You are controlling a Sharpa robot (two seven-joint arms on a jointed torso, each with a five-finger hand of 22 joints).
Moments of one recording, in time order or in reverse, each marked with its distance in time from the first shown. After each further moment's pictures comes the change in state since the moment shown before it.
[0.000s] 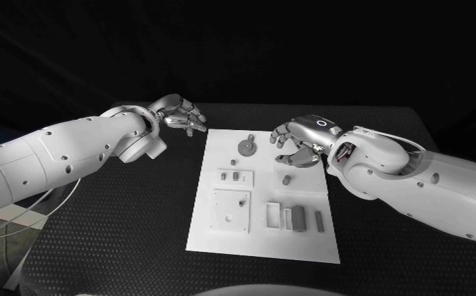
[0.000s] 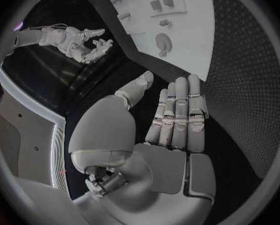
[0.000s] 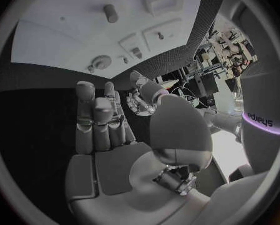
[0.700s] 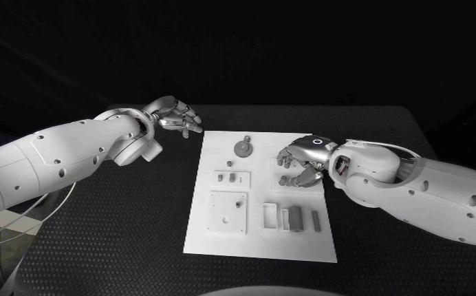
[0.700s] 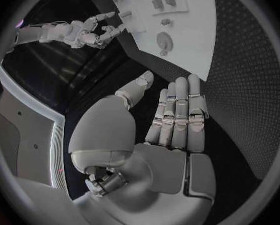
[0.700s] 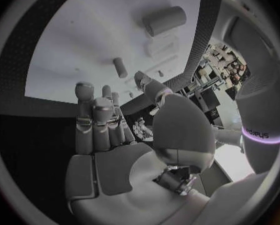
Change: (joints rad) left arm 0.000 0.003 0.000 -0.005 0.019 0.000 0.001; left_hand 0.000 0.000 0.000 0.000 0.000 0.000 0.000 0.000 0.000 0.000 0.000 0.000 0.001 0.000 0.000 0.000 0.000 0.001 0.000 0.000 0.000 0.000; right arm -0.015 -0.012 -0.055 -0.053 -0.059 0.166 0.008; right_hand -0.015 -0.057 0.008 0.065 0.000 -0.042 -0.004 -0.004 -0.012 -0.073 0.028 0.000 -0.028 -0.014 0.024 0.000 -0.020 -0.015 0.006 0.000 -0.005 0.001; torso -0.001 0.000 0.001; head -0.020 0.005
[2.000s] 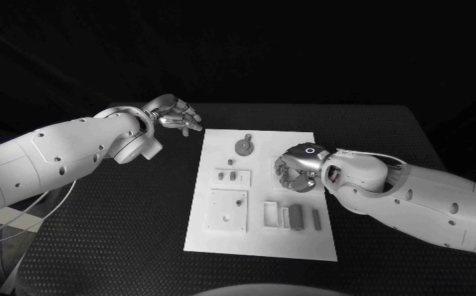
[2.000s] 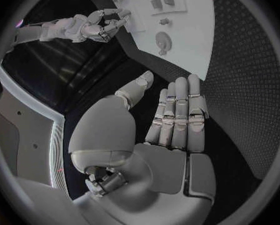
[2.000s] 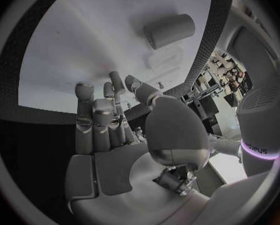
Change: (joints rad) left arm 0.000 -0.002 0.000 -0.003 0.002 0.000 -0.001; left_hand 0.000 0.000 0.000 0.000 0.000 0.000 0.000 0.000 0.001 0.000 0.000 0.000 0.001 0.000 0.000 0.000 -0.001 0.005 0.000 0.000 0.000 -0.001; right arm -0.030 0.049 -0.033 -0.043 -0.067 -0.028 -0.007; right_hand 0.054 0.136 -0.019 -0.067 0.000 0.100 -0.028 0.059 0.025 0.098 -0.050 0.047 0.048 0.010 -0.033 0.014 -0.015 0.000 -0.004 -0.002 0.001 0.000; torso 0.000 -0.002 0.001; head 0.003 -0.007
